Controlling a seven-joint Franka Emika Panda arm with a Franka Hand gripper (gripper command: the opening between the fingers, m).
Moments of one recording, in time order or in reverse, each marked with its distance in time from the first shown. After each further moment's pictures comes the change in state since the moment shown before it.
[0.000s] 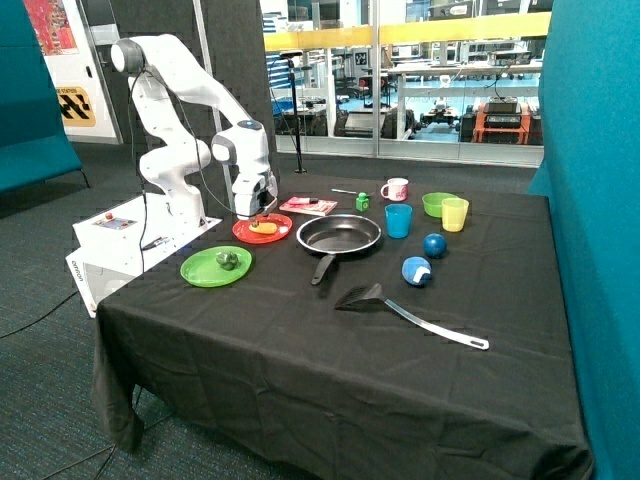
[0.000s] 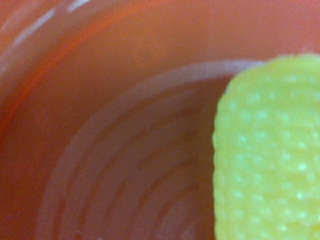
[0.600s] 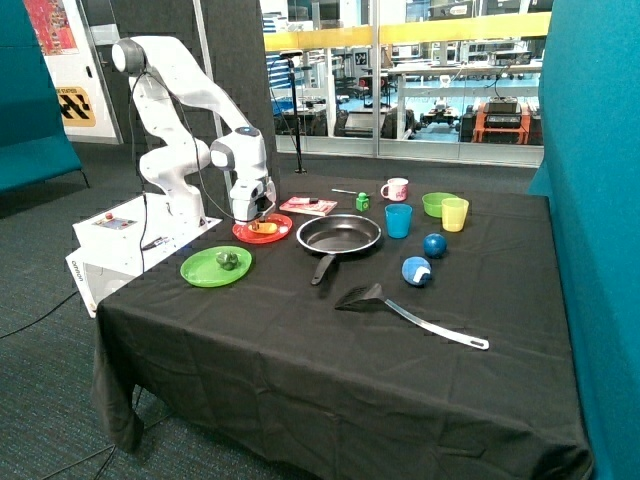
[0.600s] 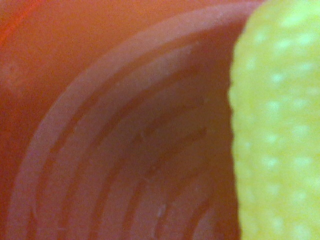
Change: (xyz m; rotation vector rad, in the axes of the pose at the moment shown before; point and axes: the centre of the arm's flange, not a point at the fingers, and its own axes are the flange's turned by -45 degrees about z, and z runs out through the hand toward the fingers) arm -0.012 -0.003 0.023 -0.002 0.008 0.015
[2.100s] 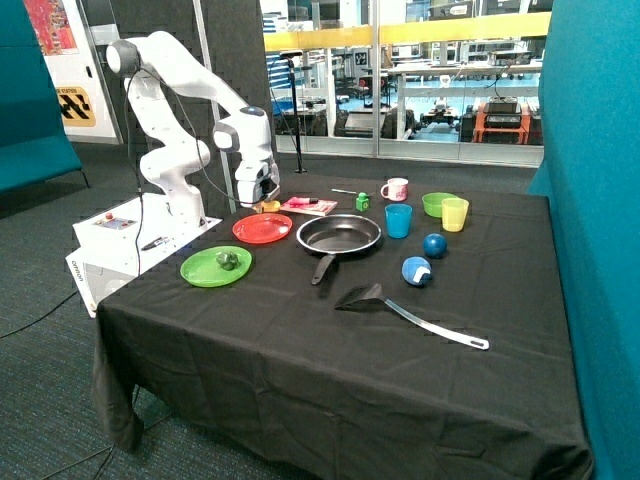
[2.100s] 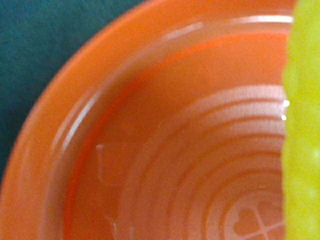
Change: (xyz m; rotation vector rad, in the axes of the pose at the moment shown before) arm 0.011 -0.015 -0.048 0.006 -0.004 -0.028
